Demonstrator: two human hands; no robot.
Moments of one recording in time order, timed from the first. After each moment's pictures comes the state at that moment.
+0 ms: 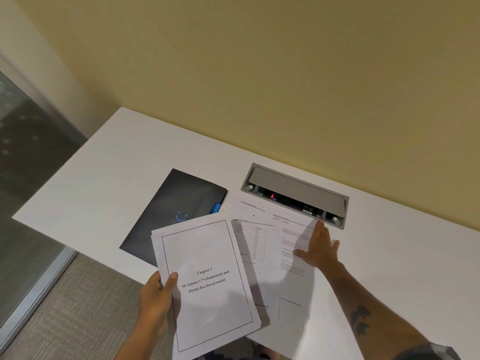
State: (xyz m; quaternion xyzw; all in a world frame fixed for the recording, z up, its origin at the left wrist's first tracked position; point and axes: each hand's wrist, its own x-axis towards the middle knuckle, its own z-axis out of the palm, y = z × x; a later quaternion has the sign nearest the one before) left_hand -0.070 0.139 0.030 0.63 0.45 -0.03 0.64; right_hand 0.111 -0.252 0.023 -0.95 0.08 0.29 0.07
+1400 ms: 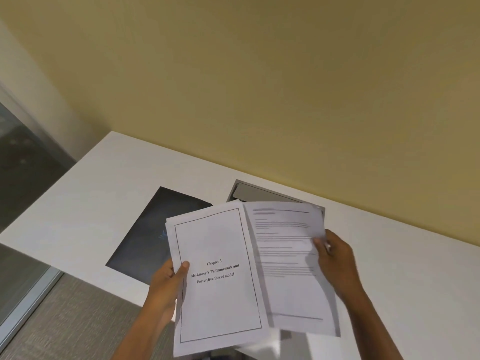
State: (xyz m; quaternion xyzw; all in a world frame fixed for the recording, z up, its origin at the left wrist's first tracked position) left_hand -0.026 0.094 0.084 0.58 0.34 -0.09 0.73; right_hand 0.053 -0.289 0.141 -0.89 0.10 -0.03 0.45
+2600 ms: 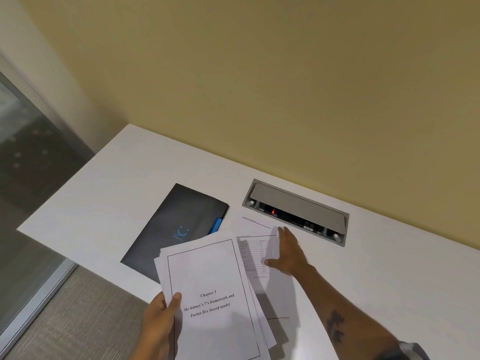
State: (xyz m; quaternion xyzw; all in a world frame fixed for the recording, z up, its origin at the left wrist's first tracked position) left_hand -0.073 0.118 0.049 0.59 0.48 -0.05 0.65; right_hand 0.123 -0.181 0.044 -0.94 -0.04 0.29 0.20
